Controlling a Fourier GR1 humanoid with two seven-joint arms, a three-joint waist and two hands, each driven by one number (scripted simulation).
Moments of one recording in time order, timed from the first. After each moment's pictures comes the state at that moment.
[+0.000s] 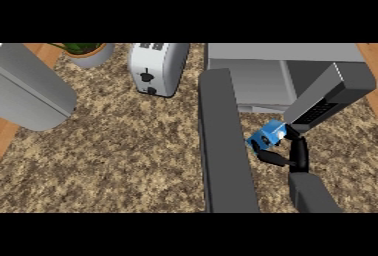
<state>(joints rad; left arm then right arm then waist) 1.19 0.16 -0.12 -2.26 0.27 -0.20 -0.81 -0.42 -0.11 -0.22 -0.48 0.11 -0.38 -0.85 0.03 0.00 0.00</state>
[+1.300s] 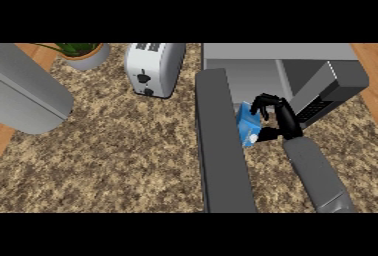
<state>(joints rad) 1.15 0.17 -0.01 -2.18 0.36 -0.28 -0.79 -0.59 -0.17 -0.04 -0.60 0.27 -0.16 -0.87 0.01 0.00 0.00</state>
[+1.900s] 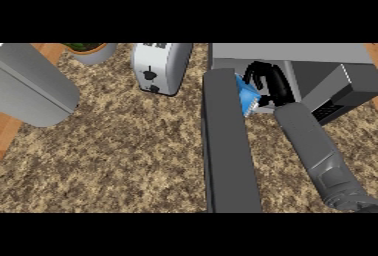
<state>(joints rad) 1.06 0.18 0.04 -2.12 0.37 -0.30 -0.74 -0.89 -0.18 -0.08 -0.38 0.32 -0.26 -0.68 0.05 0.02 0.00</state>
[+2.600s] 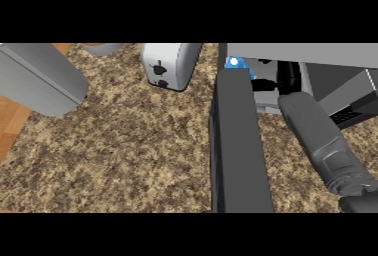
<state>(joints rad) 0.92 0.20 0.06 -2.07 0.38 -0.29 -0.67 -1.02 -0.21 -0.19 -0.20 0.31 -0.55 -0.62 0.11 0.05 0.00</state>
